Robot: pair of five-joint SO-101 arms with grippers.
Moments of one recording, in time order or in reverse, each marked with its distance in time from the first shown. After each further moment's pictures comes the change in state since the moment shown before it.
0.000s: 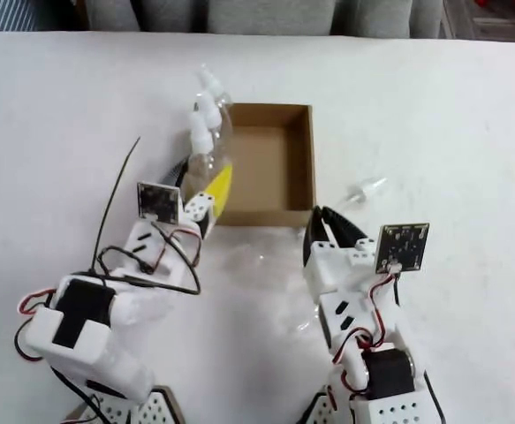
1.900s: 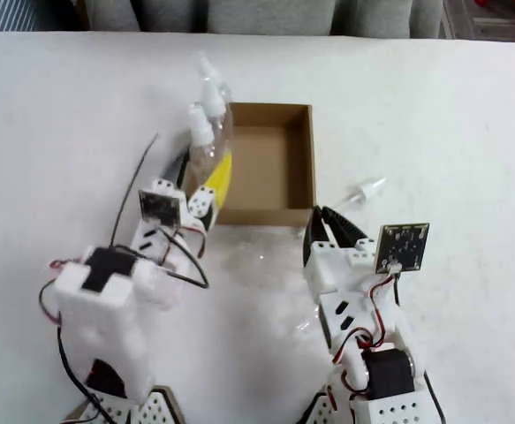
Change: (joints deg) left arm -0.2 16.5 -8.0 -18.5 0.1; right arm 0.0 0.0 0.0 0.0 0.0
